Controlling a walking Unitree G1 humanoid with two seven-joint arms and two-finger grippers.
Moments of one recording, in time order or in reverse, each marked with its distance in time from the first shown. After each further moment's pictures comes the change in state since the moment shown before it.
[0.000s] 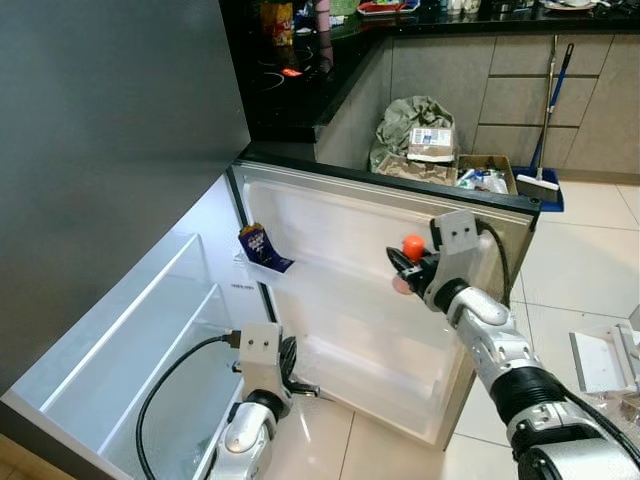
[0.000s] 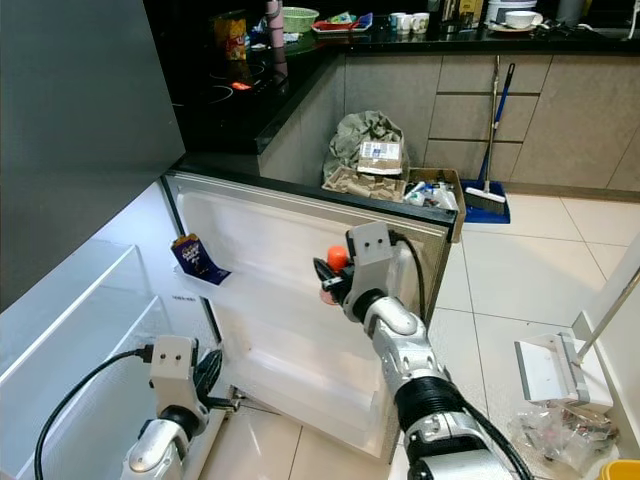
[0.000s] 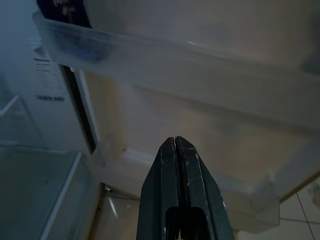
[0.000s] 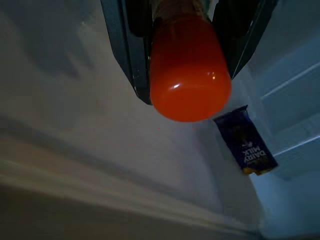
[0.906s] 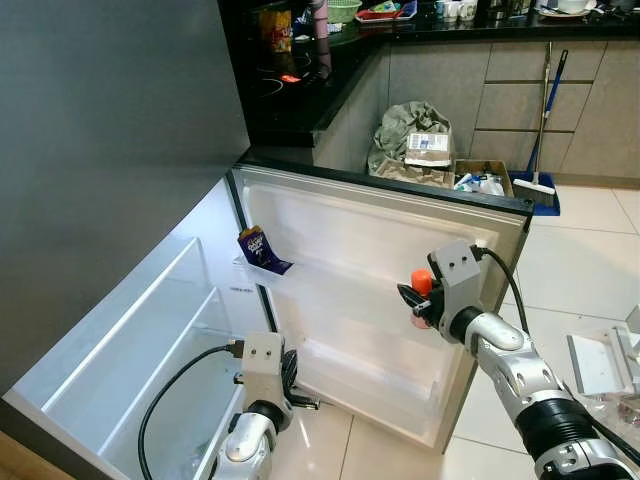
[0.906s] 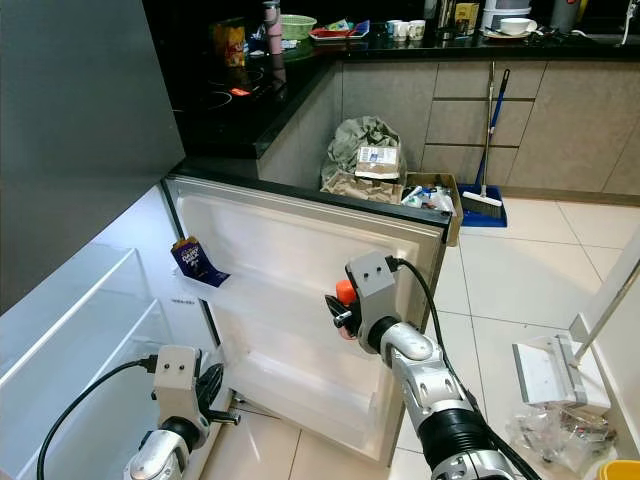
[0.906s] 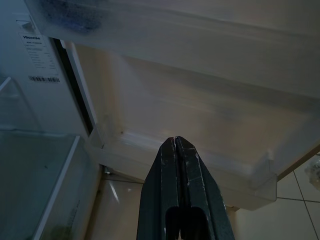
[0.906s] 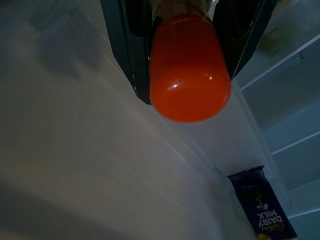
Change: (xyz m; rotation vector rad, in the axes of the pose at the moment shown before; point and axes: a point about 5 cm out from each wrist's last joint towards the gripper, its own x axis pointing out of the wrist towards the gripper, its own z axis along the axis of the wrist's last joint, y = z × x) left arm -0.006 0.000 -0.021 0.010 0.098 -0.006; right arm -0.030 -0.012 -0.021 -0.121 0.195 0.004
